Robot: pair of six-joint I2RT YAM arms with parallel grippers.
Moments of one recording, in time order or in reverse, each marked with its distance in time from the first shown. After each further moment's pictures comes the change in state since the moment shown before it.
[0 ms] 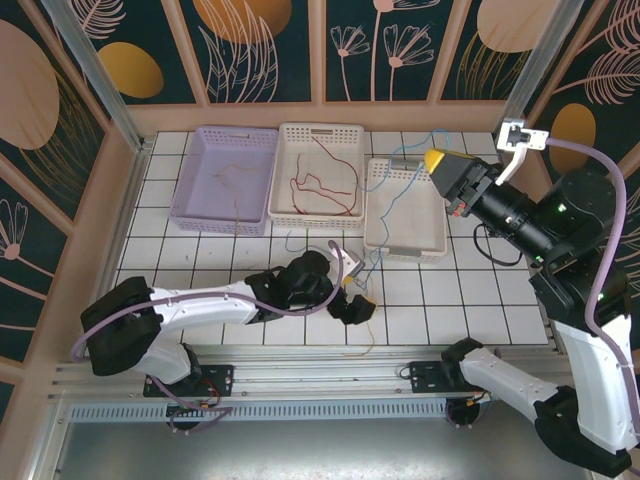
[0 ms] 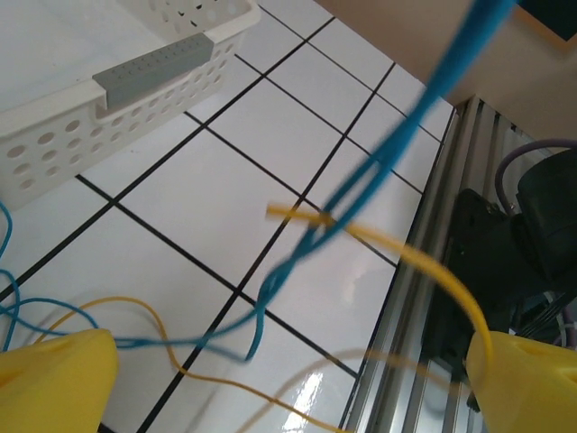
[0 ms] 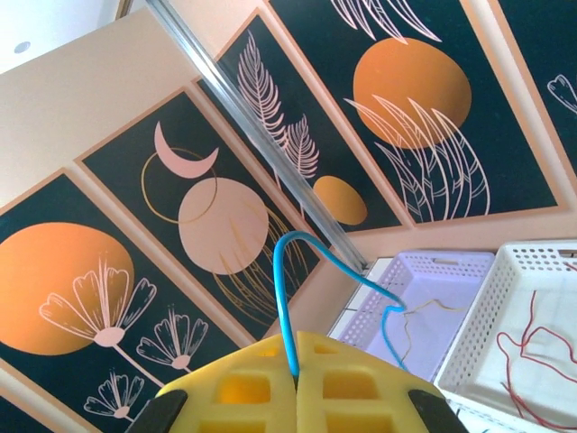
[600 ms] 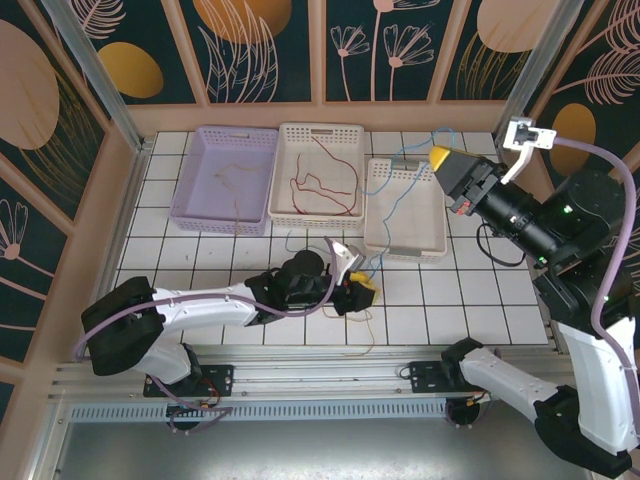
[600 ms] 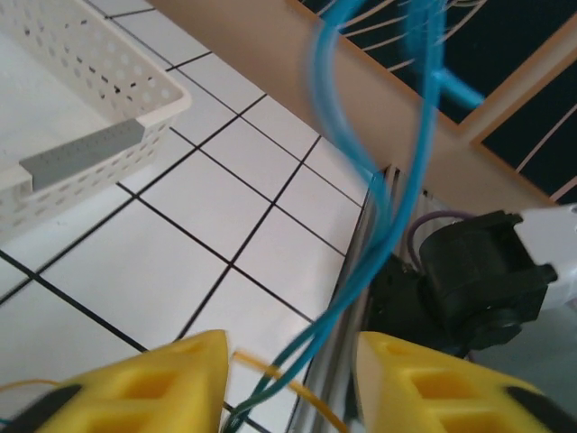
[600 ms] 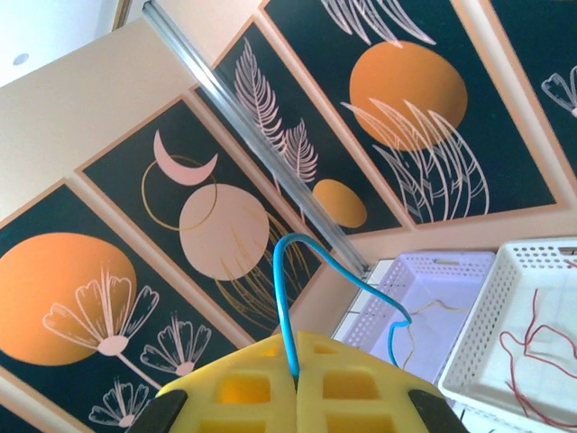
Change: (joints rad) left arm -0.001 -0.008 -0.032 0.200 0.072 -0.098; right arm 0.000 -0.001 0.028 -0.013 0.045 0.021
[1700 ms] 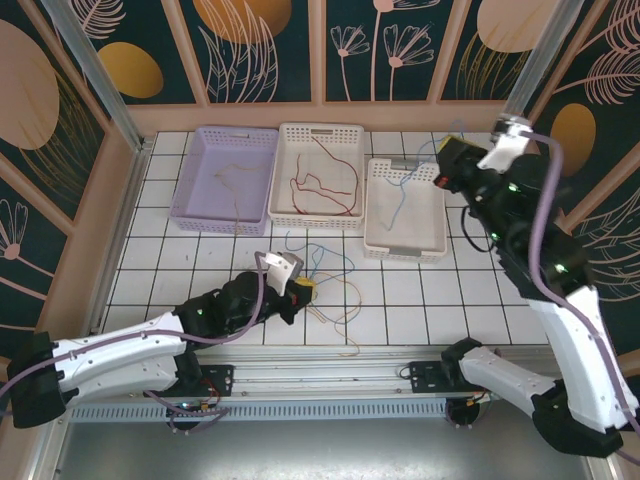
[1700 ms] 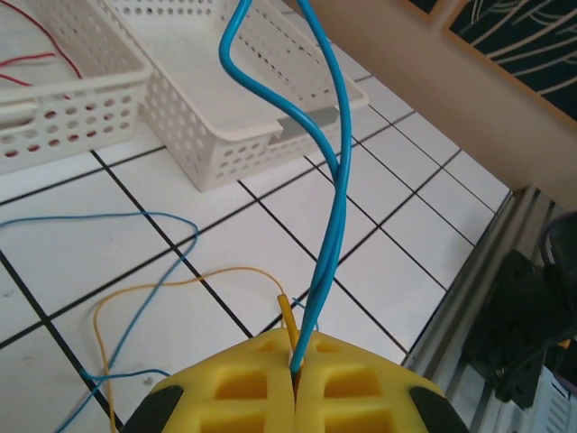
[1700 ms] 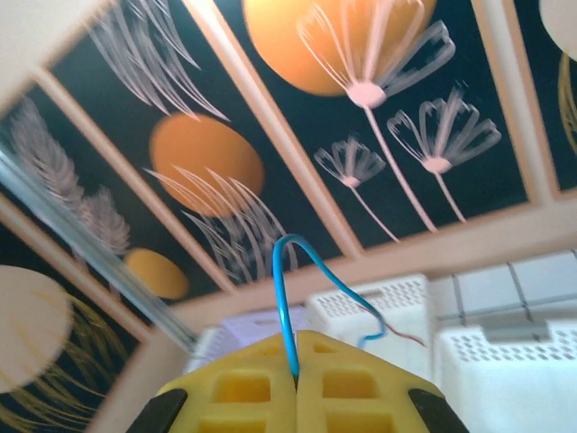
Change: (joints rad) left arm 0.000 -0.579 -0.243 -0.397 -0.368 0.012; right arm -0.006 0.052 -0.182 0.061 0.452 -0.154
